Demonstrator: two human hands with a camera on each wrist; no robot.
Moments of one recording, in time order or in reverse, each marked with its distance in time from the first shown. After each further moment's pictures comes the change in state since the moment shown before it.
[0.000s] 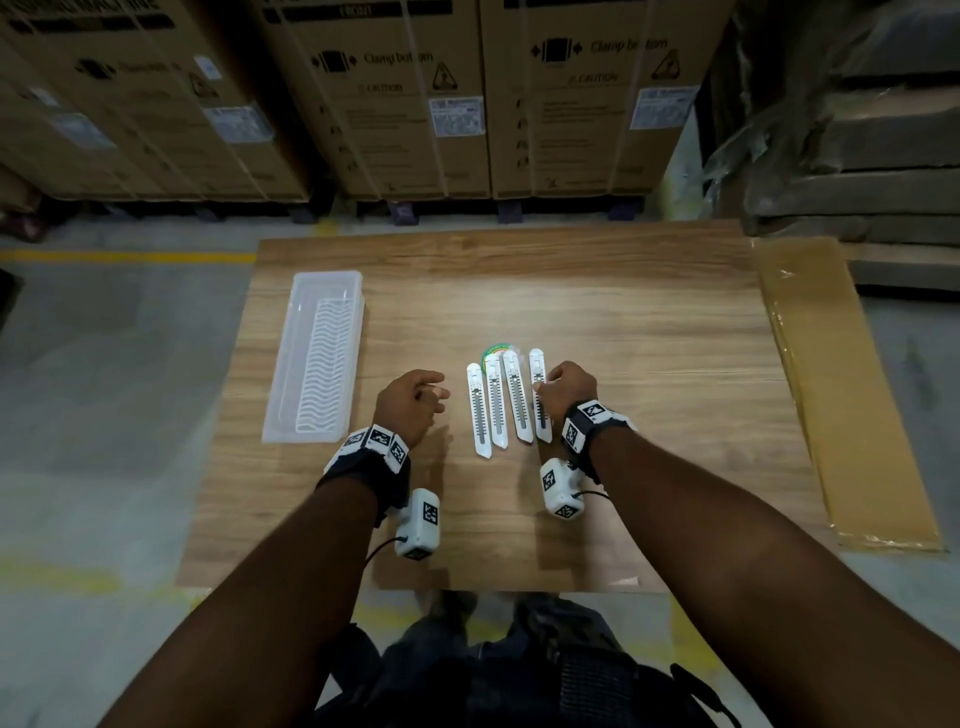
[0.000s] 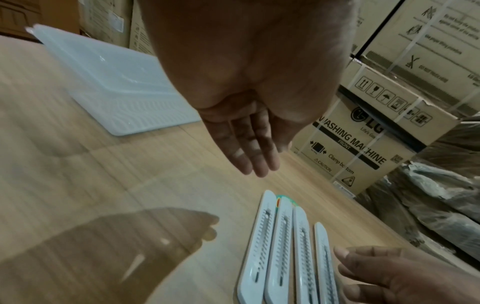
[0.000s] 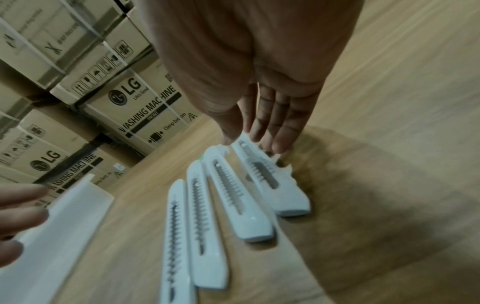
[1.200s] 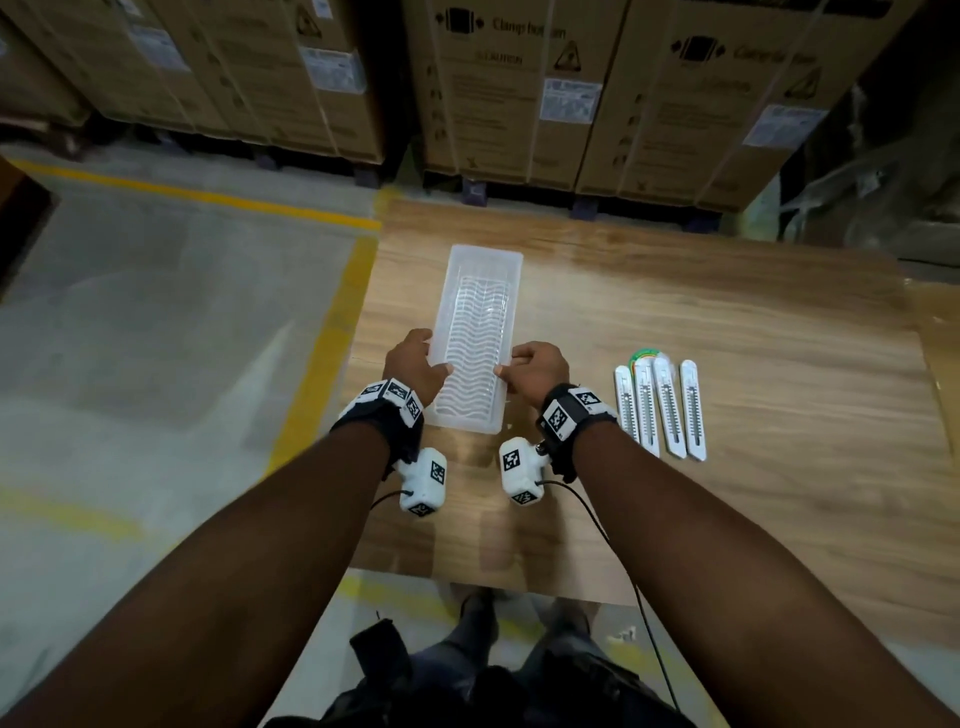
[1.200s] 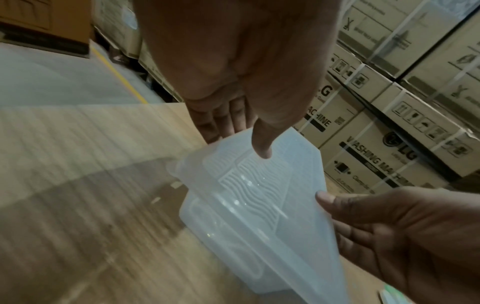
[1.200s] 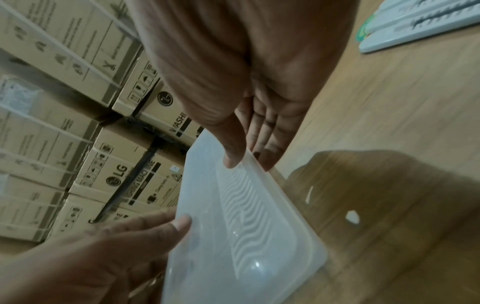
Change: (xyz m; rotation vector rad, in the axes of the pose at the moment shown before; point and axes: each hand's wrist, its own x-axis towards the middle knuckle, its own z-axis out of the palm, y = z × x) left_hand 0.075 -0.107 -0.185 0.267 0.099 -0.010; right_hand -0.065 -0.173 0.197 0.218 -0.164 -0.079
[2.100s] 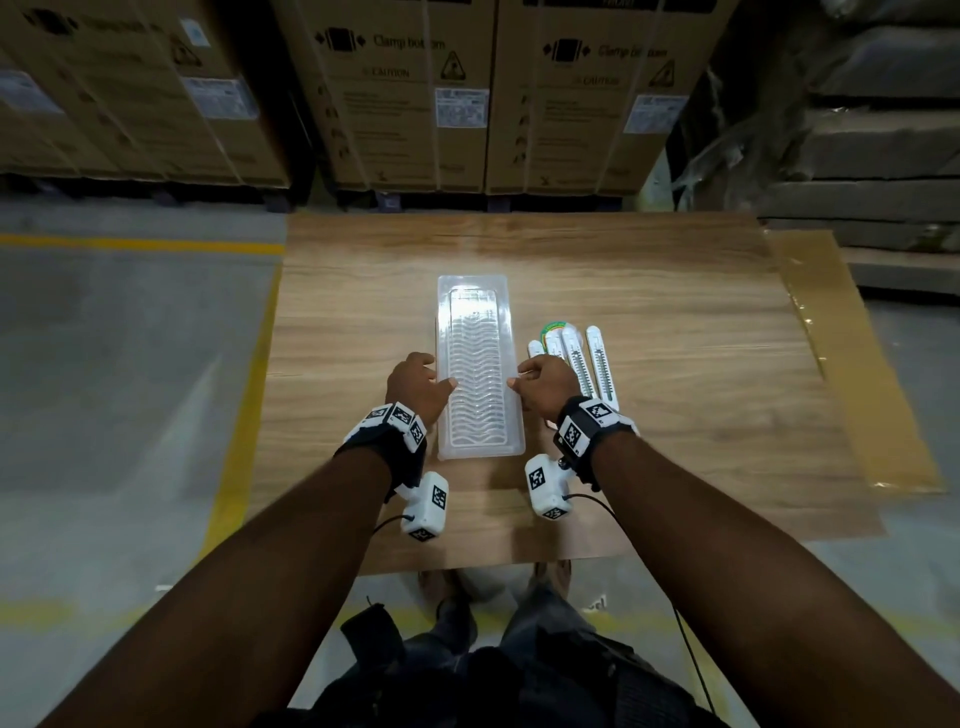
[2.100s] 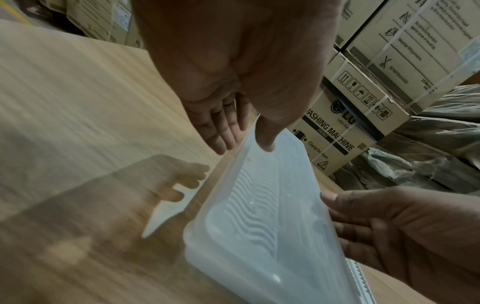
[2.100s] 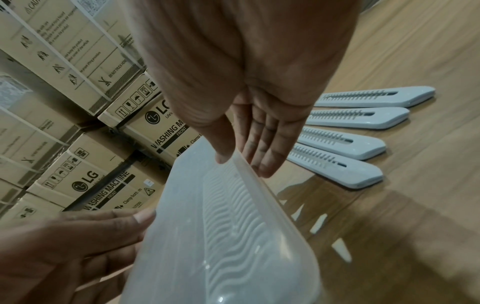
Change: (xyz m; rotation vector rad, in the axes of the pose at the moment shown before) left_hand -0.055 0.059 0.076 -0.030 -0.103 0.048; right_hand -0.044 0.068 -0.105 -0.128 0.136 0.001
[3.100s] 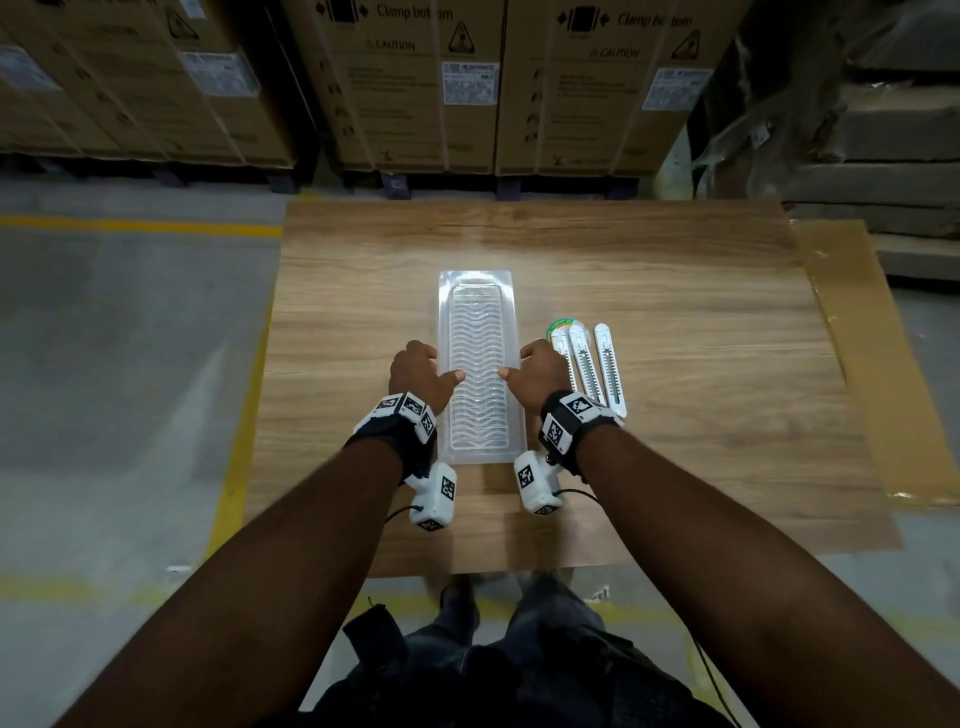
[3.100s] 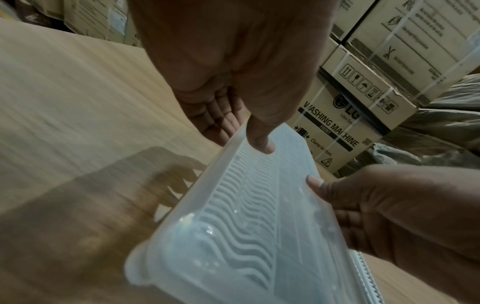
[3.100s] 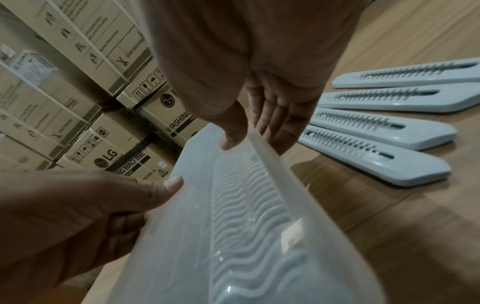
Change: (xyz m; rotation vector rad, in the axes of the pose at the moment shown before) left_hand 0.019 0.008 0.010 0.070 0.065 -0.035; right_hand 0.013 -0.020 0.009 -0.160 0.024 -0.006
